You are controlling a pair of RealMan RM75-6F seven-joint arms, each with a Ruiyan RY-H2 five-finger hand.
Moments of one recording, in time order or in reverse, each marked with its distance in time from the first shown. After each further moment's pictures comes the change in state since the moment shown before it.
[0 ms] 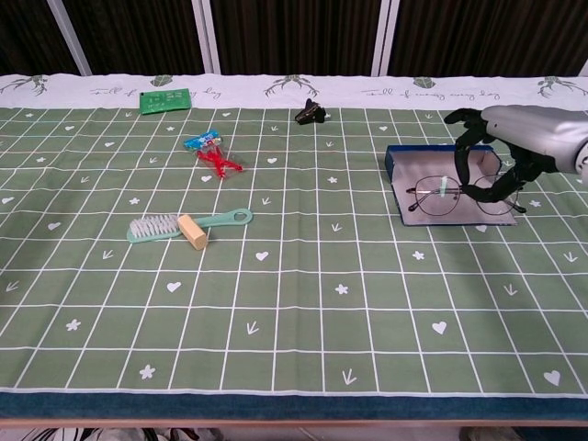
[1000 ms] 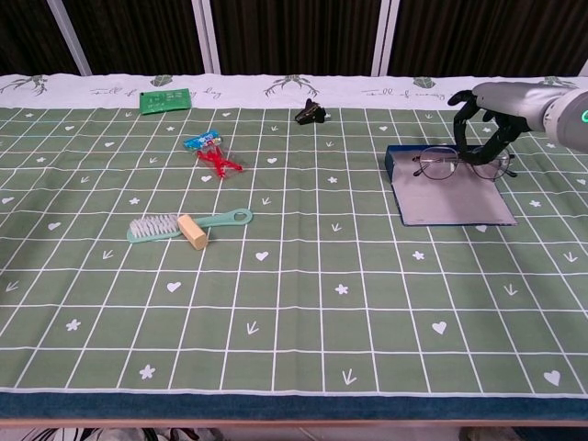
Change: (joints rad) left arm 0.005 0.000 -0.012 0.007 -0.028 0.004 0.004; right arm 0.187 -0.087 0.062 0.425 0.083 -0.252 0.153
